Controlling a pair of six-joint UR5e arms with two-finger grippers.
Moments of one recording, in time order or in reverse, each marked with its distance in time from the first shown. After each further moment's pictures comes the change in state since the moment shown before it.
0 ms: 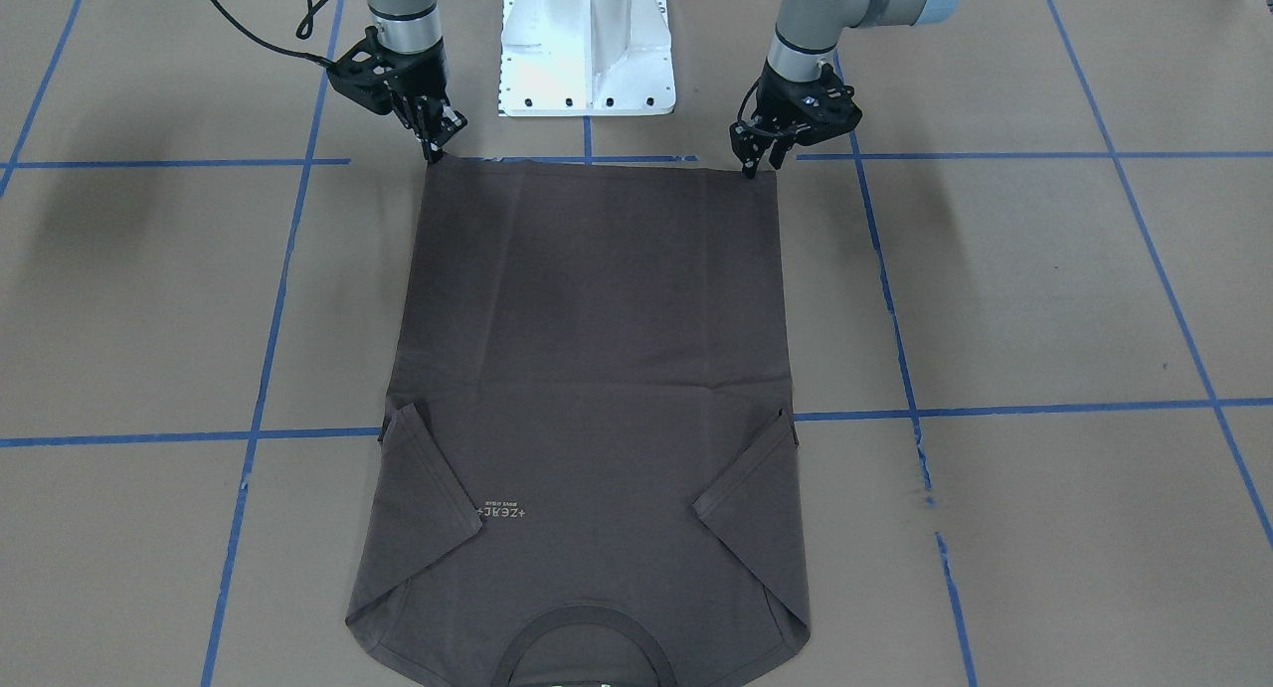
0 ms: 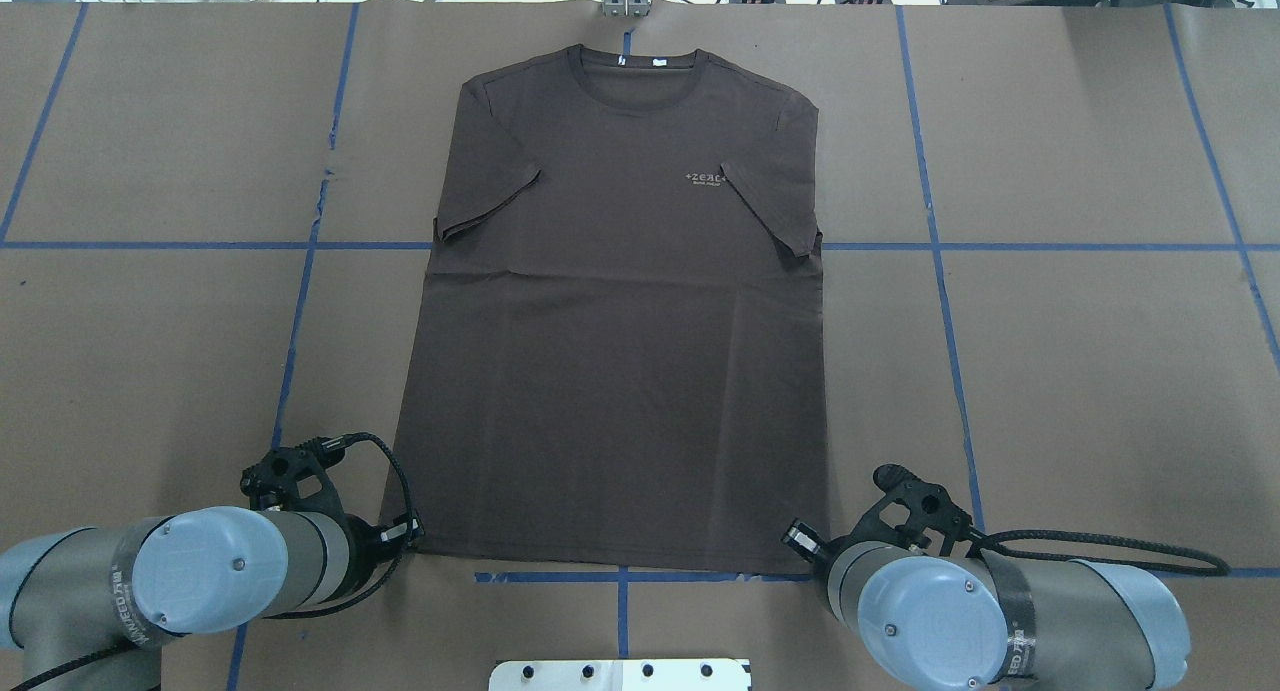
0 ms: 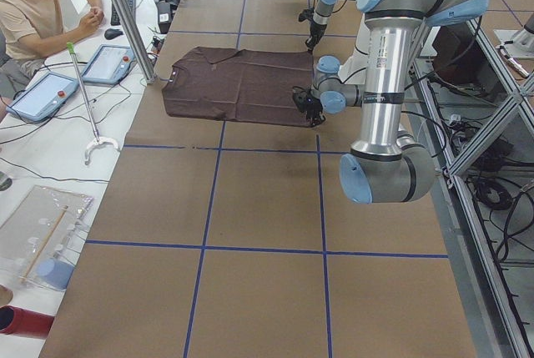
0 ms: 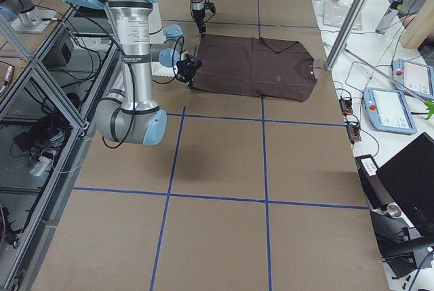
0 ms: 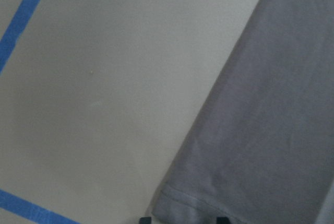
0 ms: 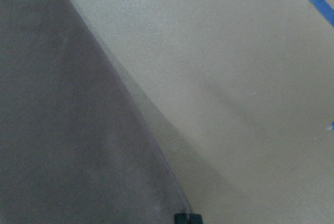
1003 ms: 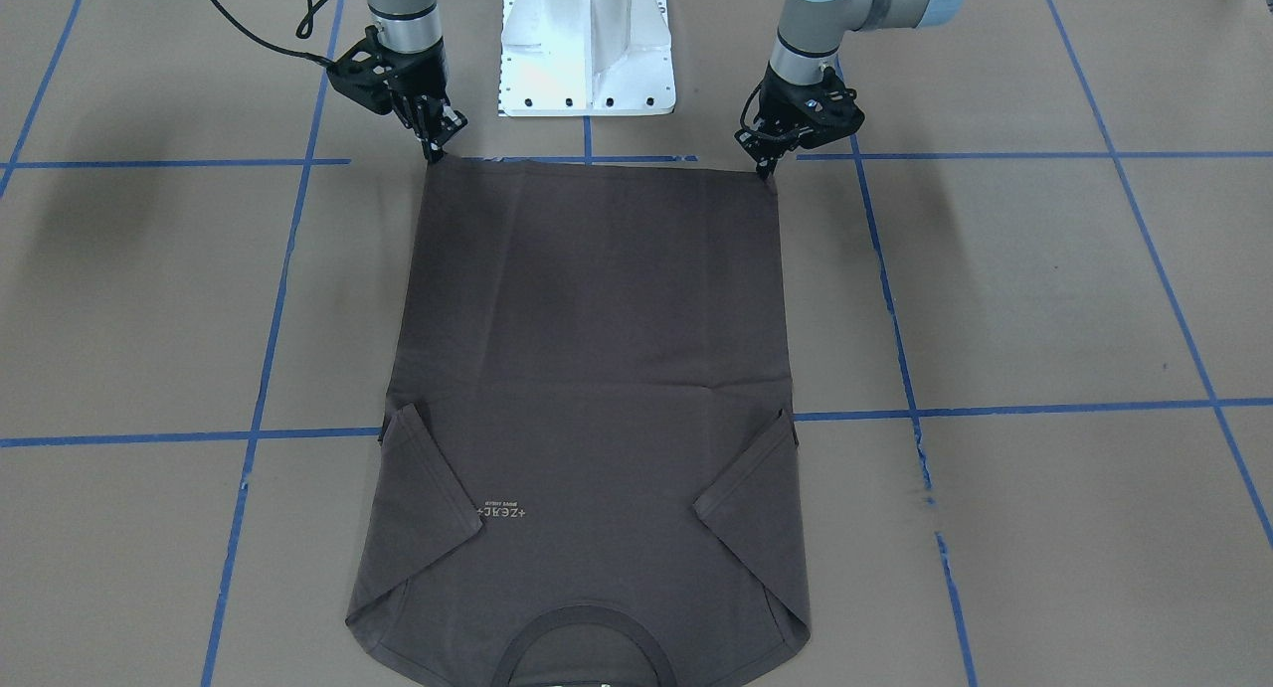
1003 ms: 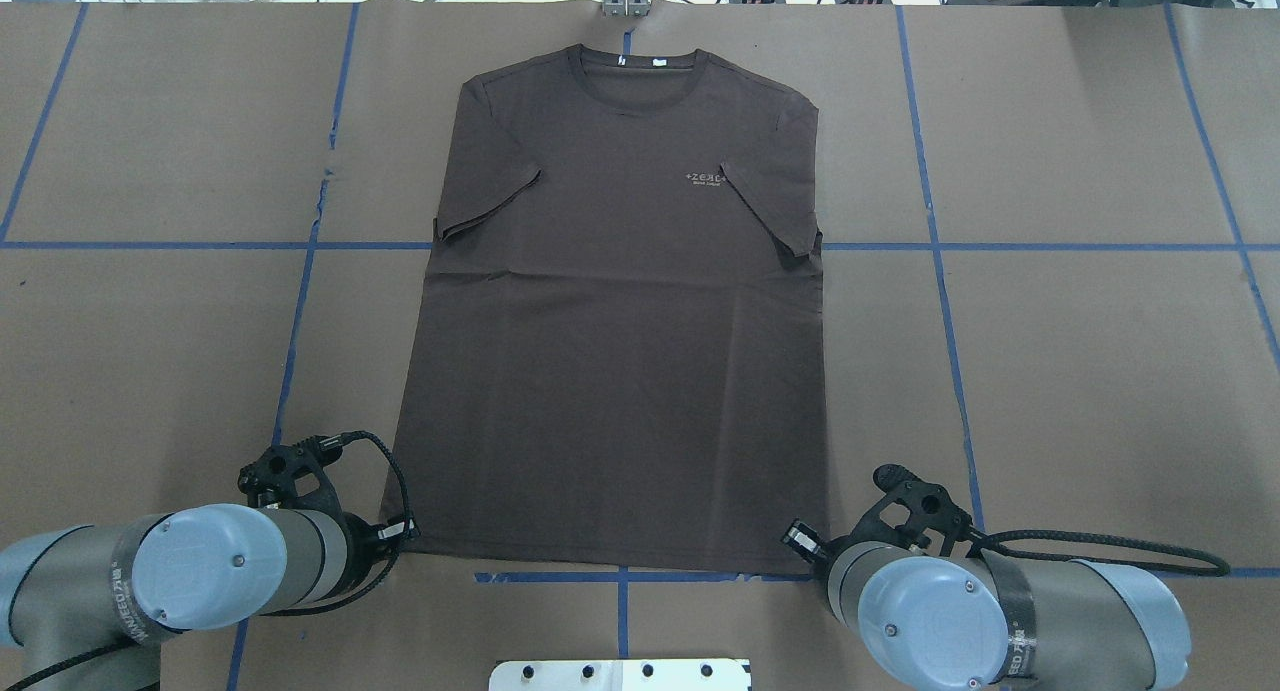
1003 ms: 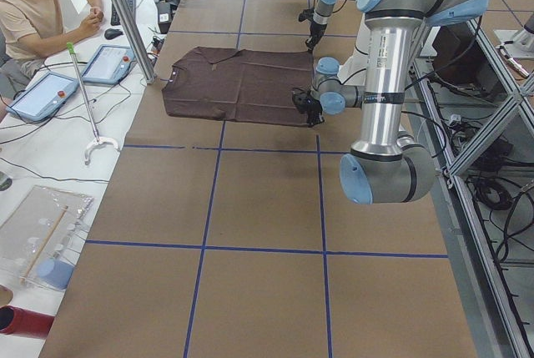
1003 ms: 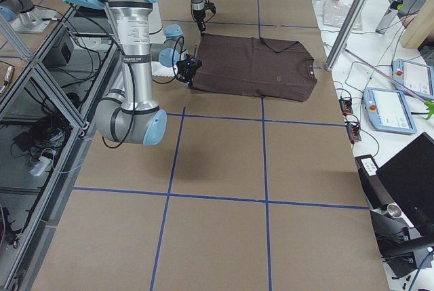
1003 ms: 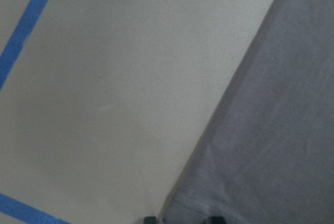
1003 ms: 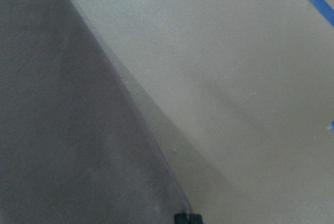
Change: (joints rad) left arm -0.006 0.002 0.003 0.000 -0.003 0.003; right arm 0.000 0.000 0.001 -0.001 0.000 0.000
